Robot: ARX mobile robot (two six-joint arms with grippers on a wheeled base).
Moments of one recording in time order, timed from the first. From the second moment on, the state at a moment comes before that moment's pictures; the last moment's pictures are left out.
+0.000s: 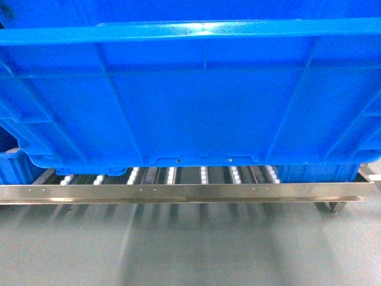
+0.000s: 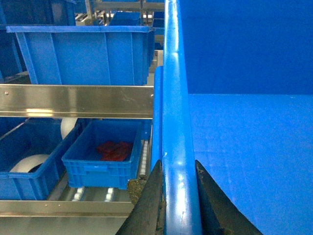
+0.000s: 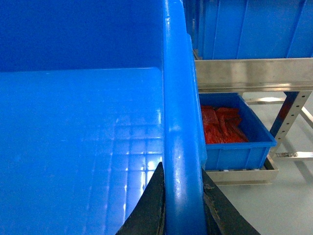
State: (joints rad) left arm -0.16 1.31 0.70 0.60 -0.16 -0.01; right arm 0.22 1.30 0.81 0.32 0.22 0.08
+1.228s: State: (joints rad) left arm -0.16 1.31 0.70 0.60 -0.16 -0.02; right arm 0.22 1.29 0.81 0.32 0.22 0.08
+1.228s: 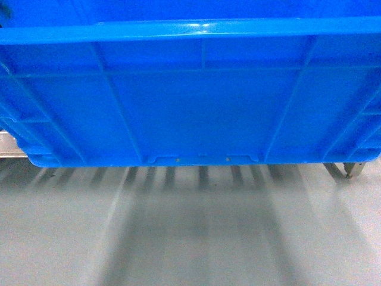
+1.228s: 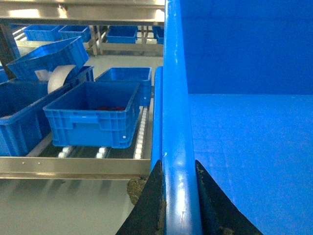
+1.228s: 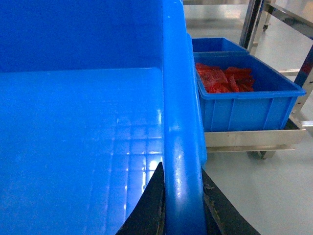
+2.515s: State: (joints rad) left arm -0.16 1.31 0.70 0.60 -0.16 -0.02; right arm 0.22 1.29 0.81 0.32 0.22 0.08
